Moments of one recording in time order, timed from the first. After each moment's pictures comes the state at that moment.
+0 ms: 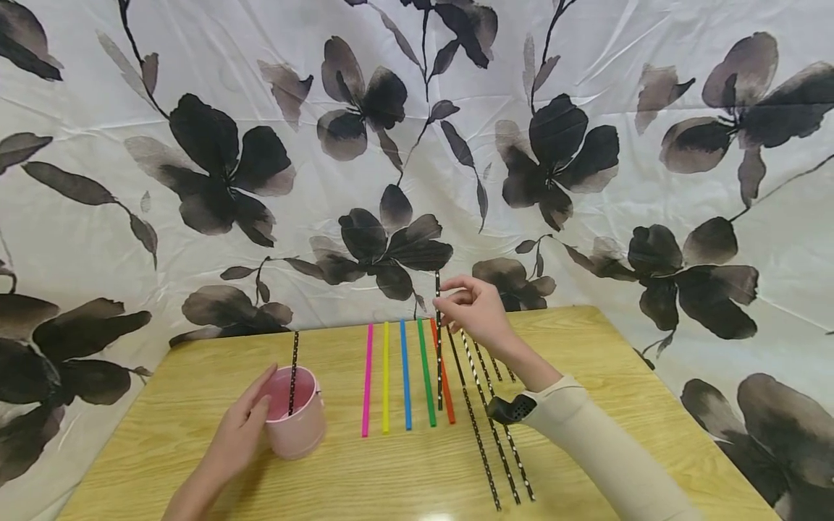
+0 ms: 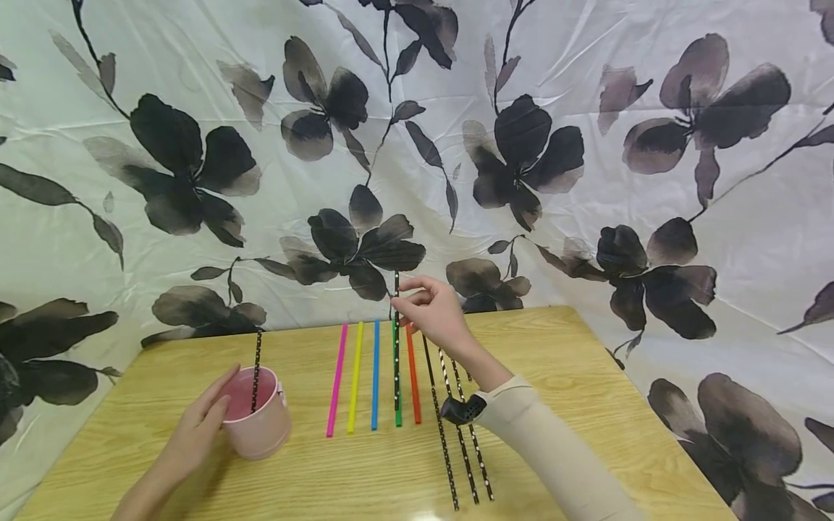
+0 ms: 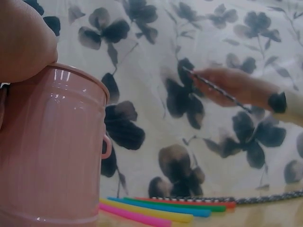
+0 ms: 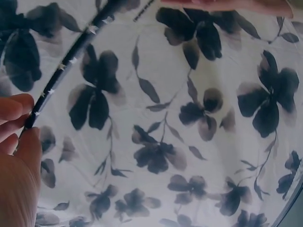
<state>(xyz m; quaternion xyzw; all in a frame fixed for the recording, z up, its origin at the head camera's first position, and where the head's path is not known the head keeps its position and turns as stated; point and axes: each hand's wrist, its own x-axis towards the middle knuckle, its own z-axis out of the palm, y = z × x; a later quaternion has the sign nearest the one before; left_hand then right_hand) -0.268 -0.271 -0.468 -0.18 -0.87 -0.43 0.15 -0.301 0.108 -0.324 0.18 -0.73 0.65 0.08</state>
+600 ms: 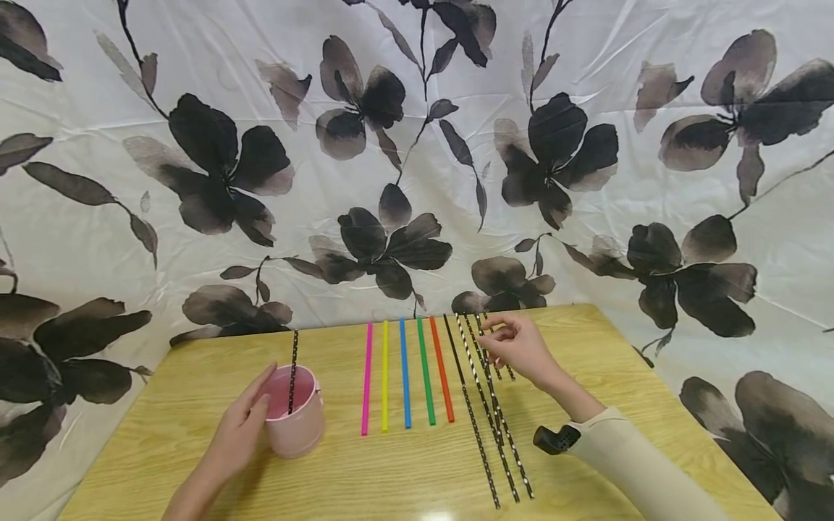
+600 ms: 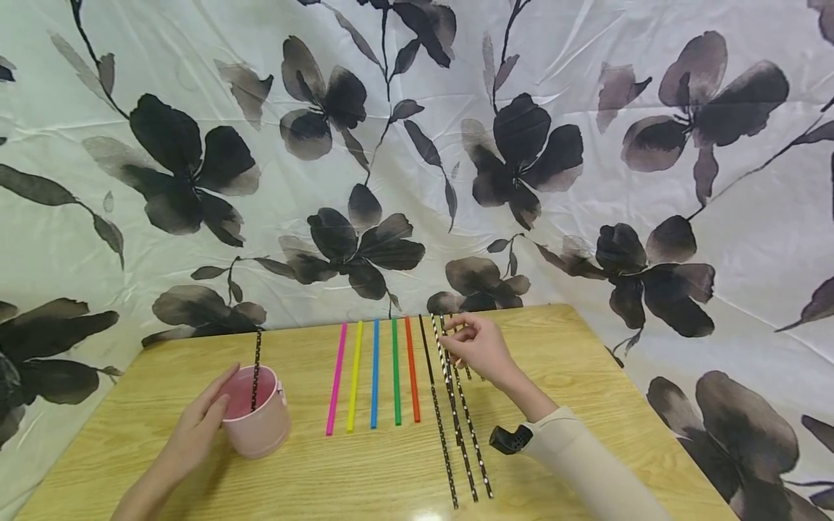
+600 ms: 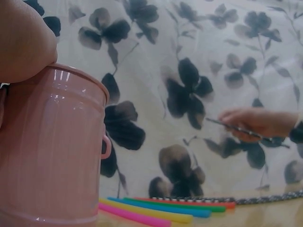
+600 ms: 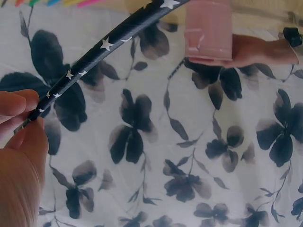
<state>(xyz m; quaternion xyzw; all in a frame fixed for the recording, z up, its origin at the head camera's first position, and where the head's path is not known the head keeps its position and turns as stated) -0.265 -0.271 -0.465 -0.17 -0.88 -0.43 0.15 -0.285 0.172 -0.378 0.15 -0.79 0.59 0.04</state>
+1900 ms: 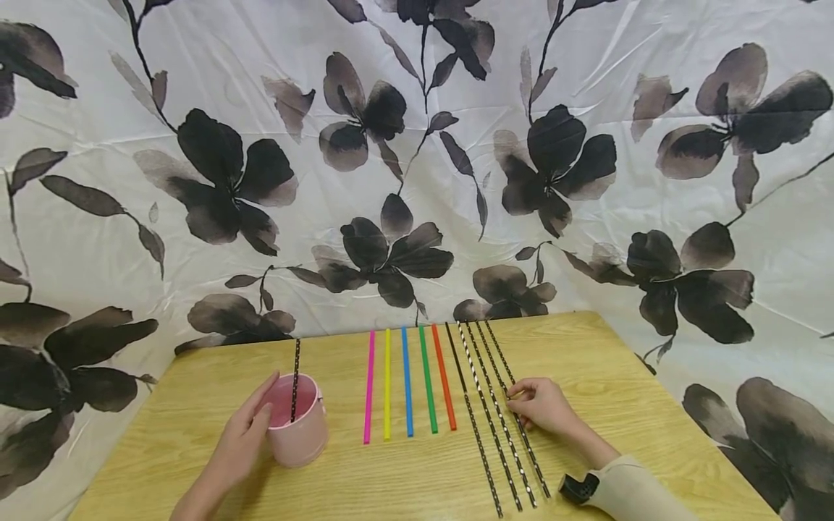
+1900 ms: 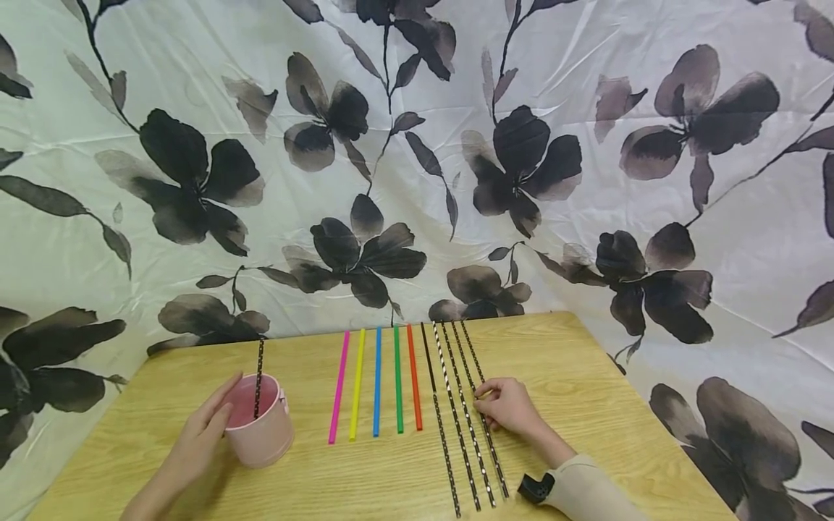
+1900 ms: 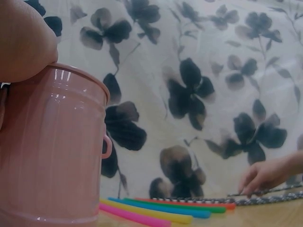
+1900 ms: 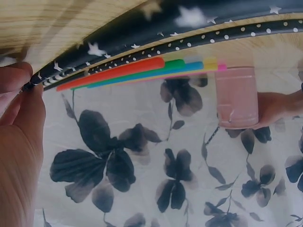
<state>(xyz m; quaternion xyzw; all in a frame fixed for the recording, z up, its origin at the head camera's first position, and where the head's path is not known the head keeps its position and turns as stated) -0.263 -0.271 -0.464 -0.16 -0.88 -0.42 0.15 -0.287 0.224 -0.502 0.05 -0.85 0.53 -0.02</state>
